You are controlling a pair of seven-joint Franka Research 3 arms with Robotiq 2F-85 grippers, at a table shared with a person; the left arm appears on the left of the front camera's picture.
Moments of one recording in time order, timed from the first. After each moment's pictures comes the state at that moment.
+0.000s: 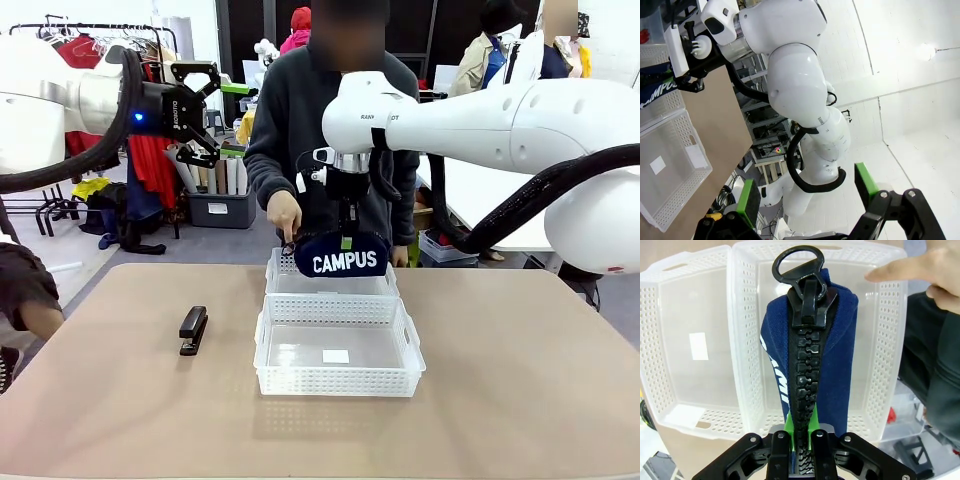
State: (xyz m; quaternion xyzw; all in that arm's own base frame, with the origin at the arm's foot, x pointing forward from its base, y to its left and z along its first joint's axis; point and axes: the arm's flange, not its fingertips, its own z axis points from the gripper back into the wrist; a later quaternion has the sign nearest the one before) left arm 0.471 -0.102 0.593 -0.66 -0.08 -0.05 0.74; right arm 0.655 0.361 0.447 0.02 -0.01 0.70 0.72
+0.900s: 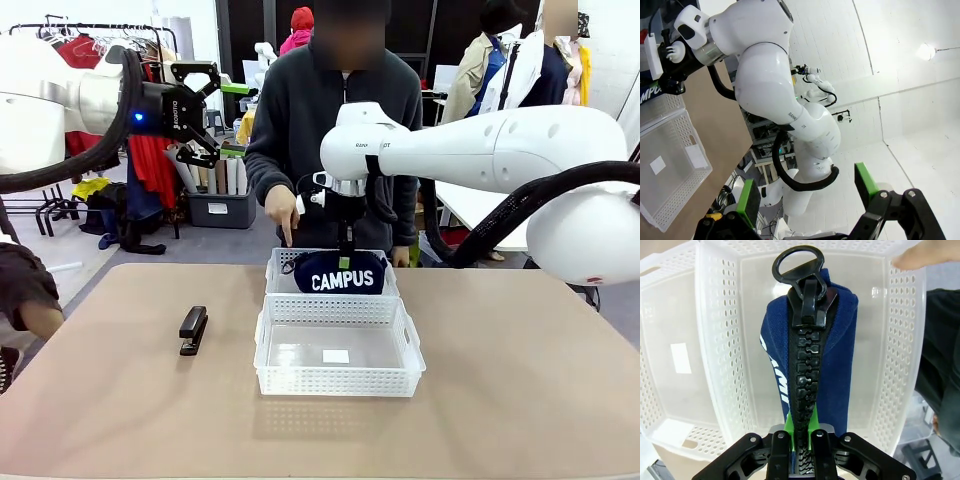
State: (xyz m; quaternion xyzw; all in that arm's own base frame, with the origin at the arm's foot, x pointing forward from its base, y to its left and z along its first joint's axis) left arm 0.471 -0.102 0.593 -0.66 -0.08 -0.05 0.74; right arm 0.671 0.361 0.391 0.03 0.00 0.69 0.73
